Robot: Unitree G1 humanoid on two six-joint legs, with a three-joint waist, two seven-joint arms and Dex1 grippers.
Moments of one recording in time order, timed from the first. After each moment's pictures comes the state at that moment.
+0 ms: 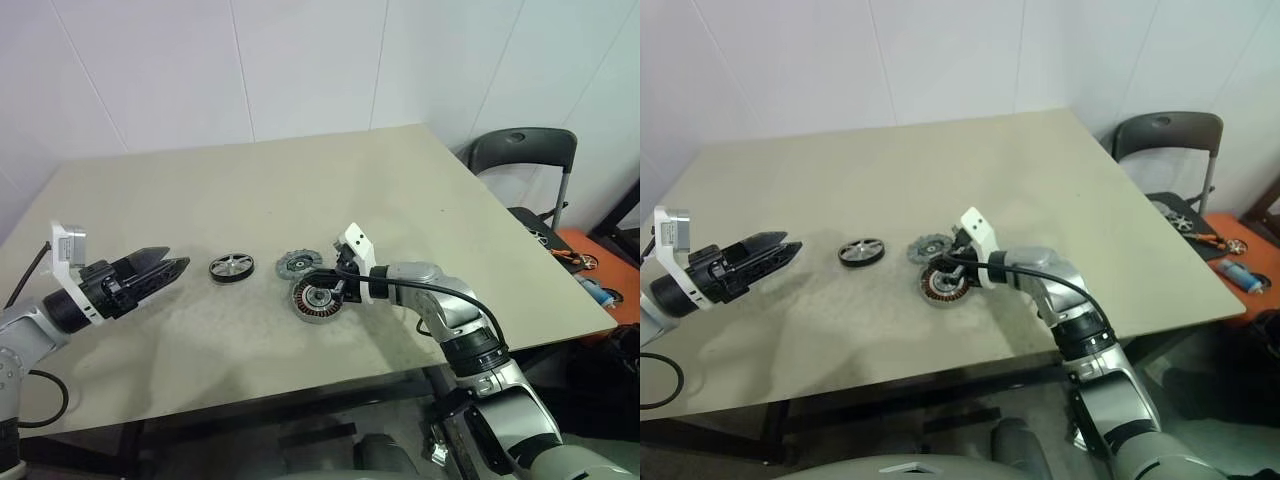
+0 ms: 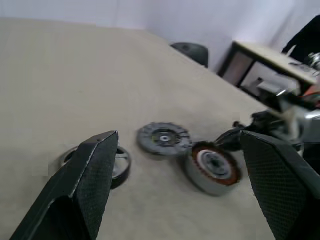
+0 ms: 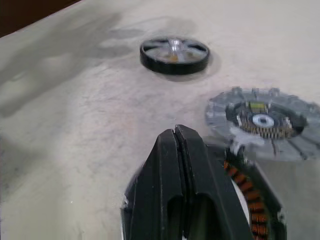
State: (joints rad) left arm -0.03 0.78 0.54 -0.16 -0.95 0.82 -0.87; right arm -0.58 -0.27 0.24 0.15 0.31 0.71 0.85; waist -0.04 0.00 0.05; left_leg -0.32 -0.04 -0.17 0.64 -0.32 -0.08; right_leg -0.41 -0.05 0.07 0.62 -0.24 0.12
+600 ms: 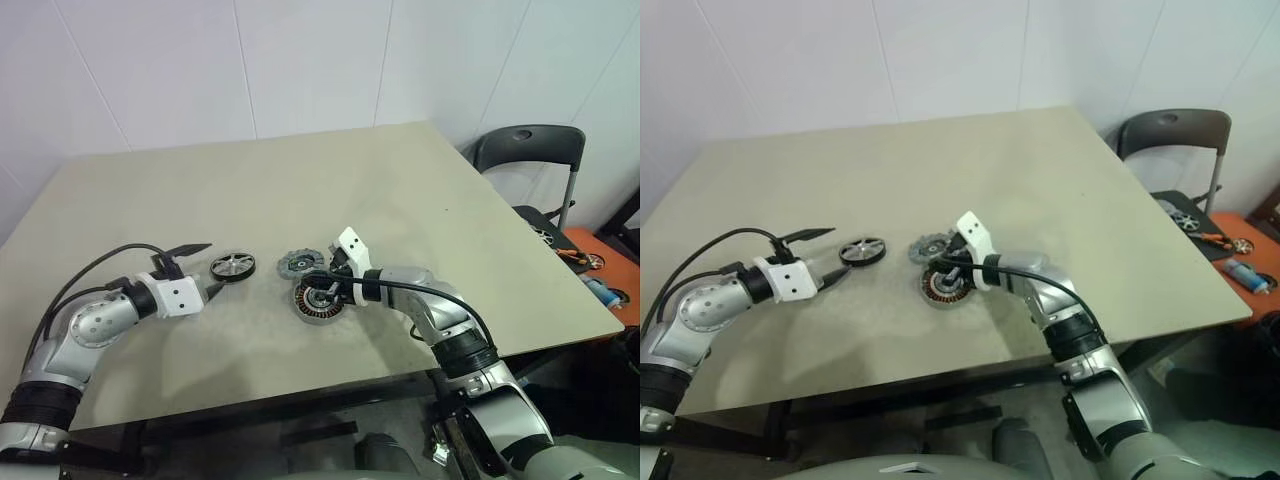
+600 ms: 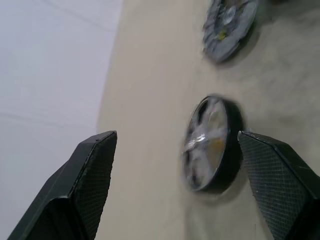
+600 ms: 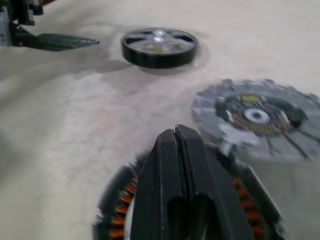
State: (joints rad) left arm -0.22 0.81 -0.07 0.38 0.22 -0.67 -0.56; right arm -0.56 -0.23 0.25 0.22 0.26 0.65 0.79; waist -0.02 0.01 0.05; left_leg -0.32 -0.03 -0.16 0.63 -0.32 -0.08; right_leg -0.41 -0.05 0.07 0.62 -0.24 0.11
